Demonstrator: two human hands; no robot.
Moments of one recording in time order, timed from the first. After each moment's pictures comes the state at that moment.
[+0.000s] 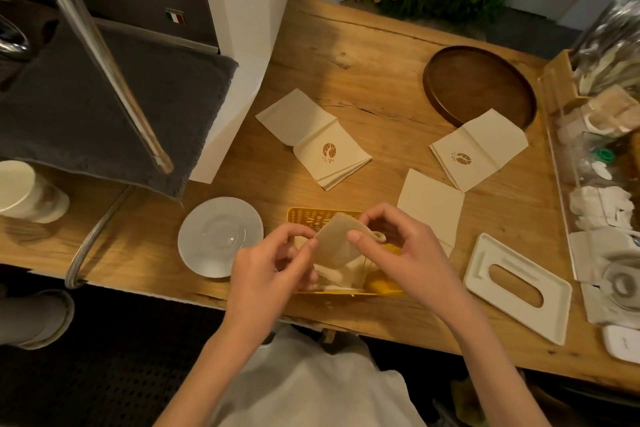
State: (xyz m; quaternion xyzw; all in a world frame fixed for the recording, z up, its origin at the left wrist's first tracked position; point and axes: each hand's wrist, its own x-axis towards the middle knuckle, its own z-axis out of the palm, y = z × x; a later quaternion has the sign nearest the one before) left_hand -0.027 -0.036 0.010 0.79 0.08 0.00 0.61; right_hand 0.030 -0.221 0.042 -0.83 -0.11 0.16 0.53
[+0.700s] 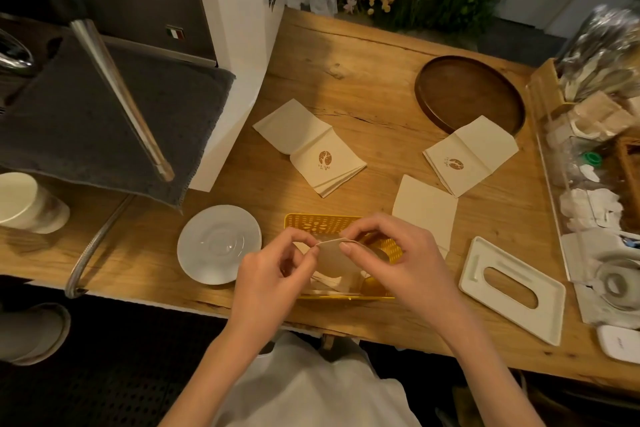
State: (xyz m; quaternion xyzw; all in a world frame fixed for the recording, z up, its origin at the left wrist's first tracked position) left_hand -0.026 -0.037 0.008 0.81 0.06 0.00 0.58; right_hand 0.021 -0.217 0.050 -0.85 -0.18 0.07 0.48
